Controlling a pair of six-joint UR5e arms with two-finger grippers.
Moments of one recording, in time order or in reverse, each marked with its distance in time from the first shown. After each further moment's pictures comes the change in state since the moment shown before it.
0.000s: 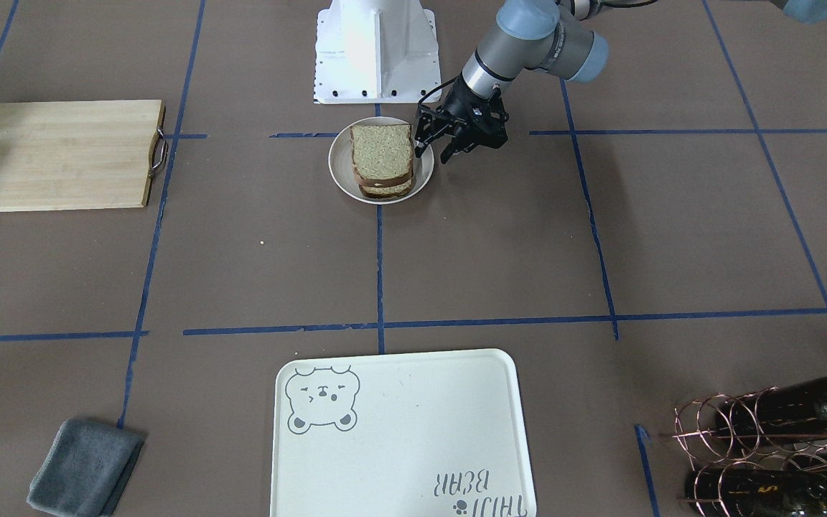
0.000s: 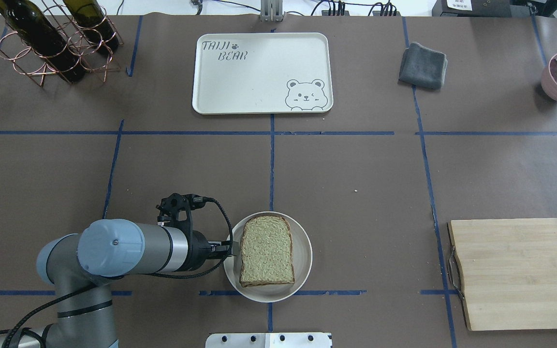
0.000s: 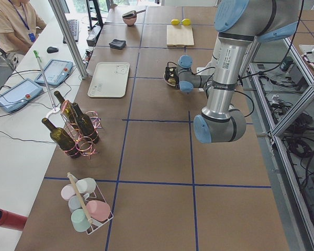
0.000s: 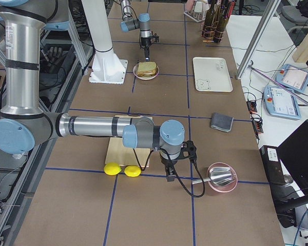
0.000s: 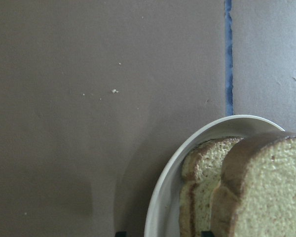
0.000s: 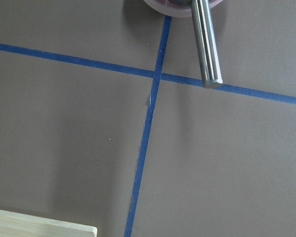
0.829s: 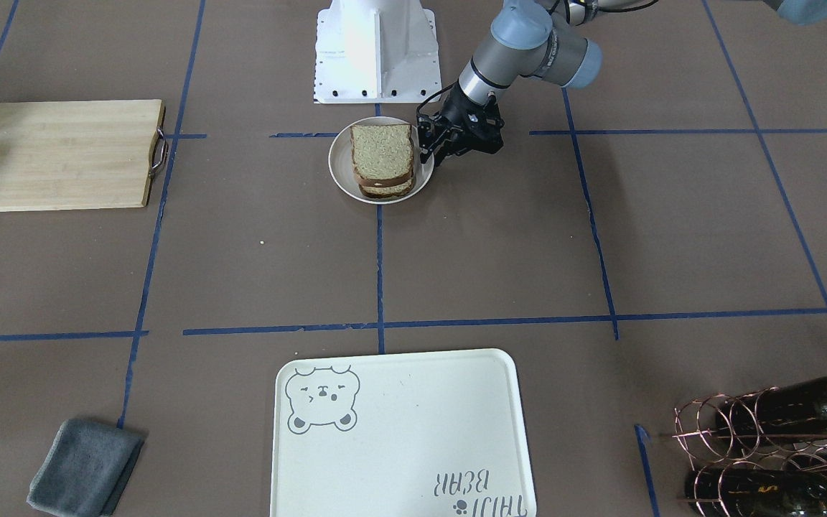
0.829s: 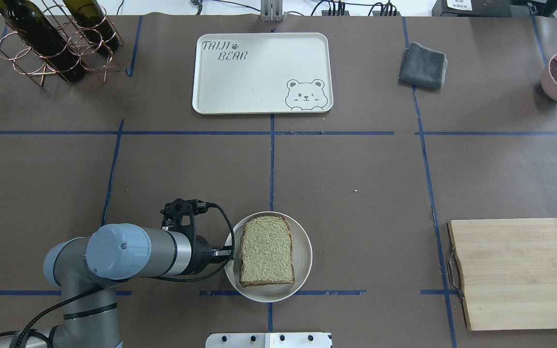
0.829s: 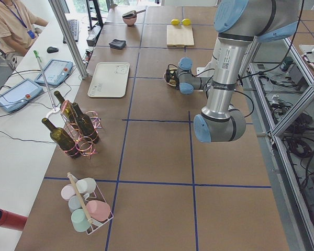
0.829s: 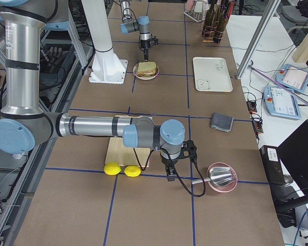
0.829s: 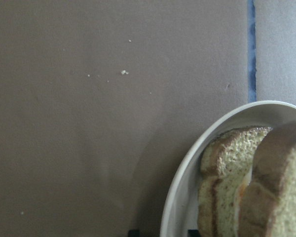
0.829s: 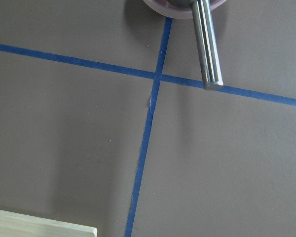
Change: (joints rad) left arm 0.013 -0.006 0.031 -0.009 0.000 0.000; right arm 0.000 0.001 -0.001 0.000 0.000 -0.003
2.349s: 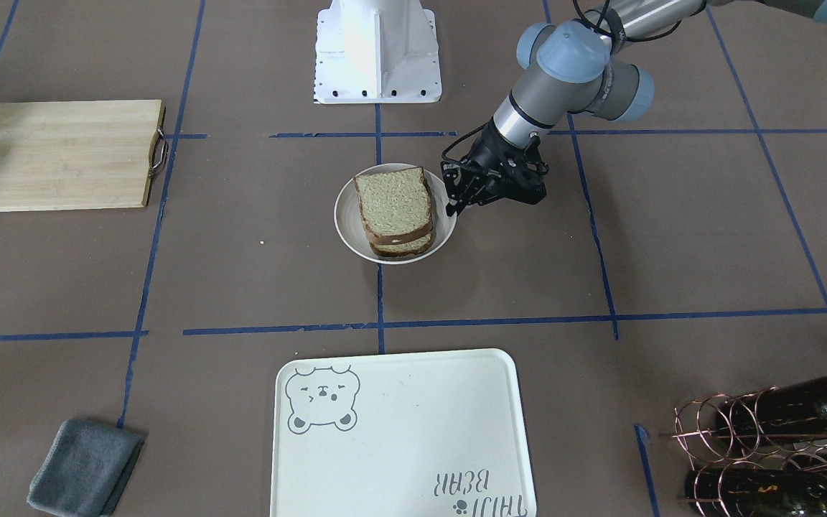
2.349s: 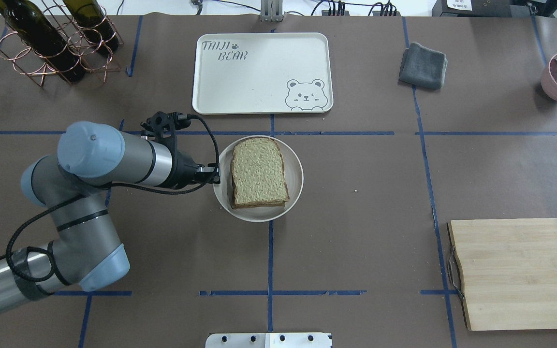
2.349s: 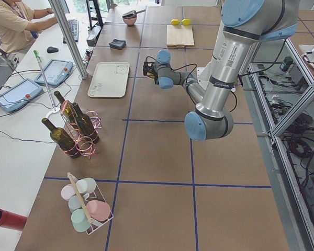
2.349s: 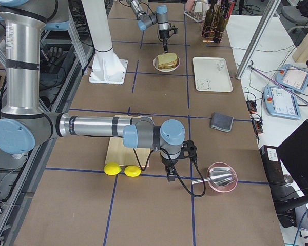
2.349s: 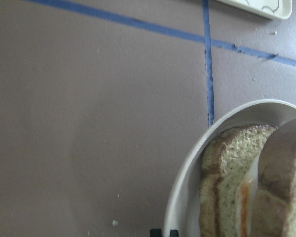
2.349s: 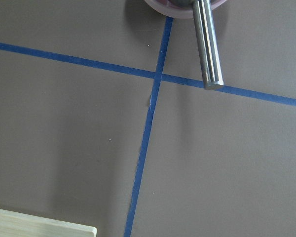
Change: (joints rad) left arm -0.327 -0.122 0.101 0.010 -0.209 0.155; right arm 0.000 -0.001 0.000 0.000 0.000 -0.004
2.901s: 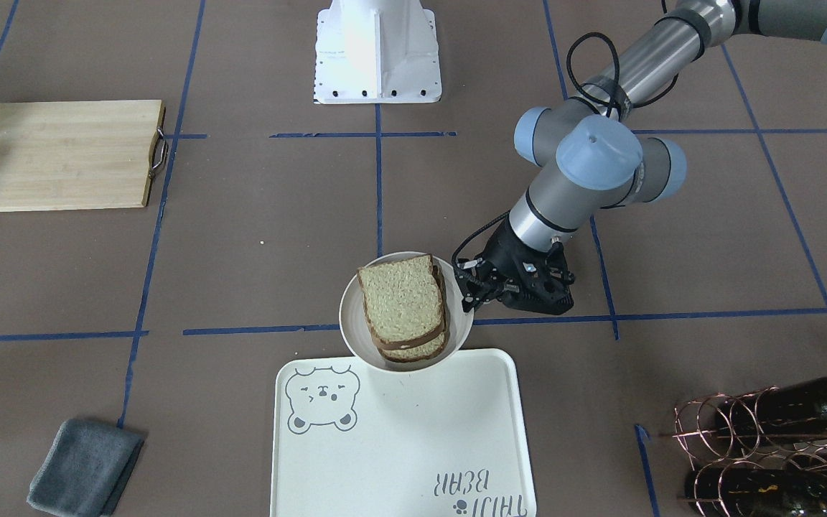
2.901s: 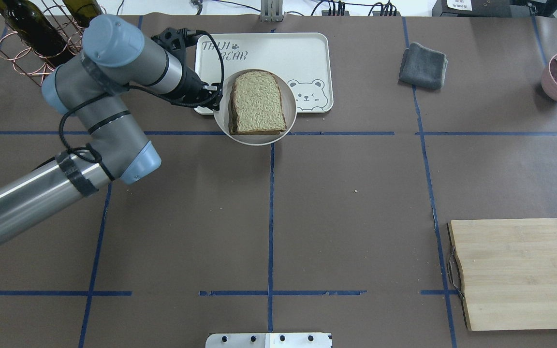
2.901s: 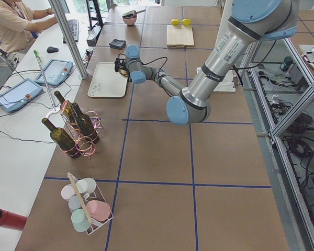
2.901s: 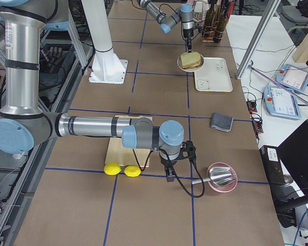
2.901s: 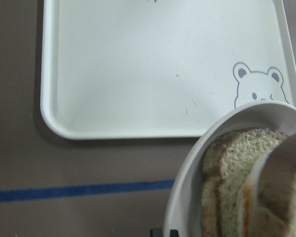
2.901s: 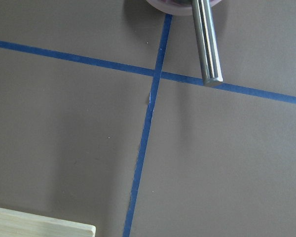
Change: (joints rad) left arm -0.208 -0.289 0.416 -0.002 -0.148 0.159; right arm 0.000 -0.009 0.000 0.017 0.000 0.003
